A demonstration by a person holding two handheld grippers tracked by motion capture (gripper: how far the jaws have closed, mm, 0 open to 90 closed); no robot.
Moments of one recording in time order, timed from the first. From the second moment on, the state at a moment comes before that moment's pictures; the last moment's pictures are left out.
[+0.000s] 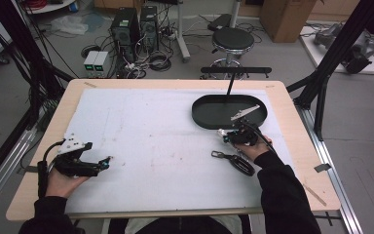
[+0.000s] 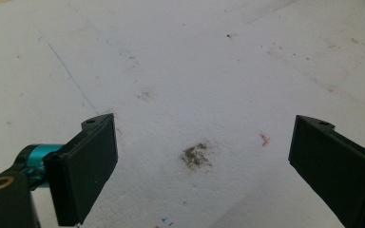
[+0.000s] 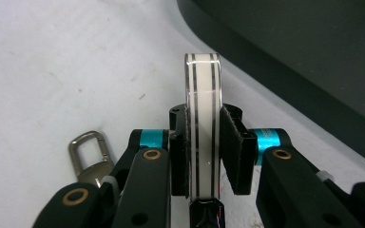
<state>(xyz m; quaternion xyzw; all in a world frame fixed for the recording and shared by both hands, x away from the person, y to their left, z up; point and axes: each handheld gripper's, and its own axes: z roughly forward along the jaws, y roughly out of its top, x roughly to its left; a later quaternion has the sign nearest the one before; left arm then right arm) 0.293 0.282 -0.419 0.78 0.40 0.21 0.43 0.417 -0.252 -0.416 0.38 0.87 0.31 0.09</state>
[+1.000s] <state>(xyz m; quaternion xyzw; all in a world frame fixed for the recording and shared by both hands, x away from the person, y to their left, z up) 0.295 0.279 -0.422 0.79 0.39 0.20 0.44 0.399 -0.326 -0.332 0.46 0.74 0.49 0.07</state>
